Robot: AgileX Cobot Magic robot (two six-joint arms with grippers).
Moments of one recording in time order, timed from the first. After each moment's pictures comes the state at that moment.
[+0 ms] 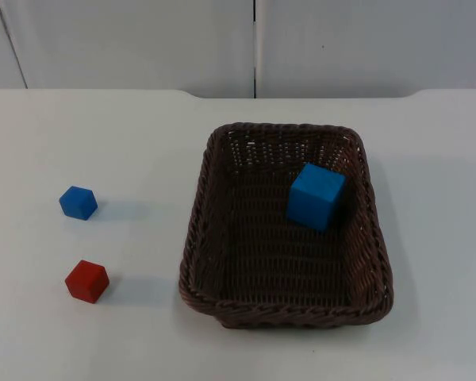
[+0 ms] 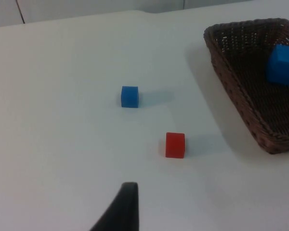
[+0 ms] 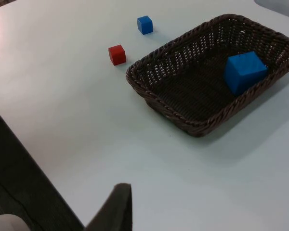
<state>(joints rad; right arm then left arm) 0.88 0.00 -0.52 -0.05 1.08 0.05 -0.28 0.00 -0.50 -0.03 1.07 -0.03</state>
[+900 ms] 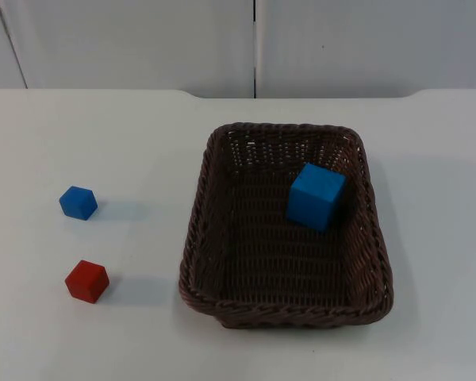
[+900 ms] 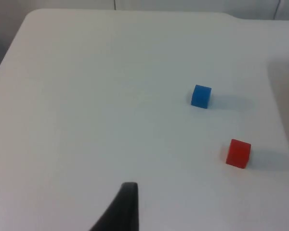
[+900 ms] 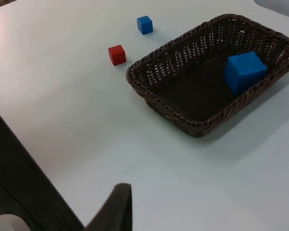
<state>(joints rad) 0.88 0.00 -0.52 -0.05 1.08 0.05 0.01 0.00 -0.50 -0.03 1.07 -0.03</state>
